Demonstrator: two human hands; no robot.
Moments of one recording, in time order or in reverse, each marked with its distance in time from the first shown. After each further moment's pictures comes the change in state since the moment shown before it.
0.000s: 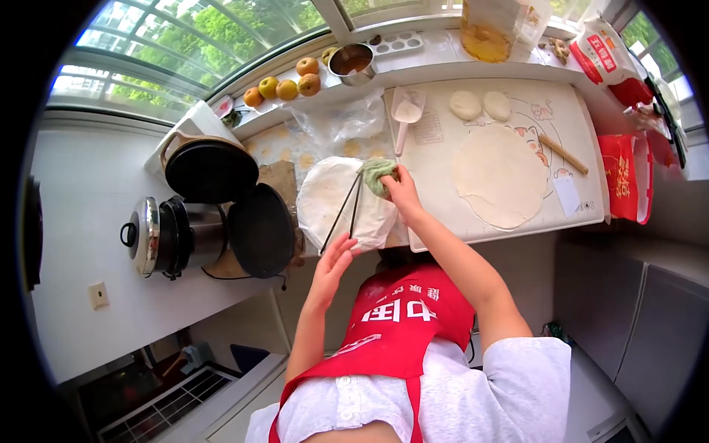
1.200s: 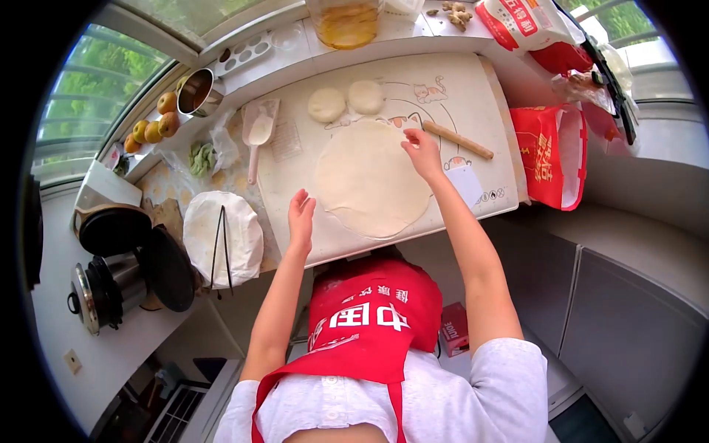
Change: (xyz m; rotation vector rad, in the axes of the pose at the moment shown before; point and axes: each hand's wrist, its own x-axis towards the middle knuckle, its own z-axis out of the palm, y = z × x) left_hand 0.221 -0.099 0.222 0.035 0.255 -0.137; right_hand 0.075 -0.130 -0.374 -0.914 0.307 -0.393
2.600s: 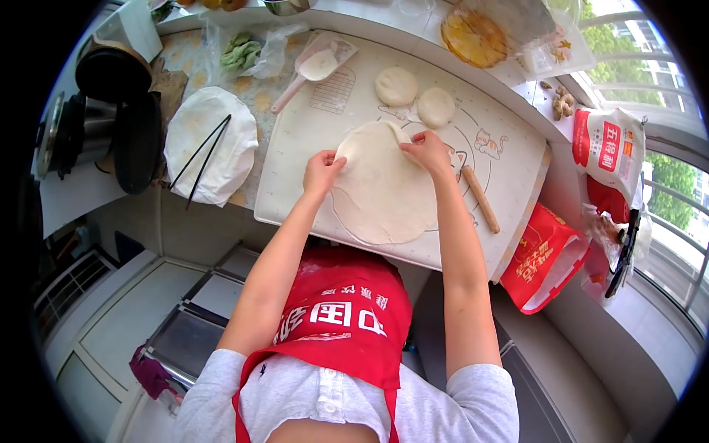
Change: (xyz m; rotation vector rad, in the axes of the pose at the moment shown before) left_hand 0.053 -0.035 0.042 0.149 0.329 -0.094; right_hand 0.074 -0.046 0.064 -0.510 -0.515 0.063
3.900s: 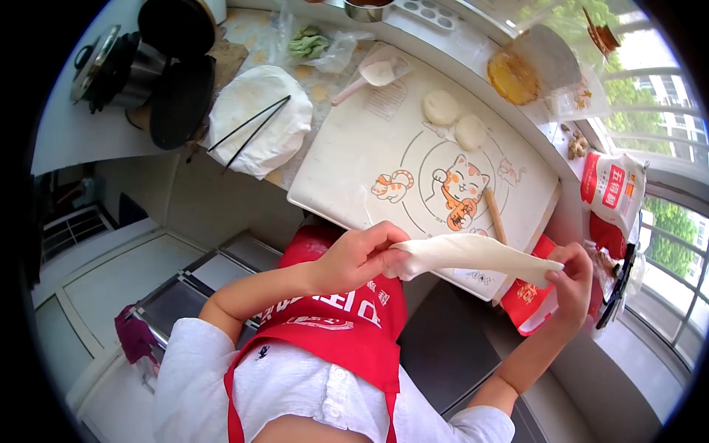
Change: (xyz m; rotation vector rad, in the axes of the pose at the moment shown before) left_hand -0.226 0.136 -0.113 -0.358 -0.676 0.557; right_hand -0.248 -0.018 -0.238 0.595 -0.132 -0.423
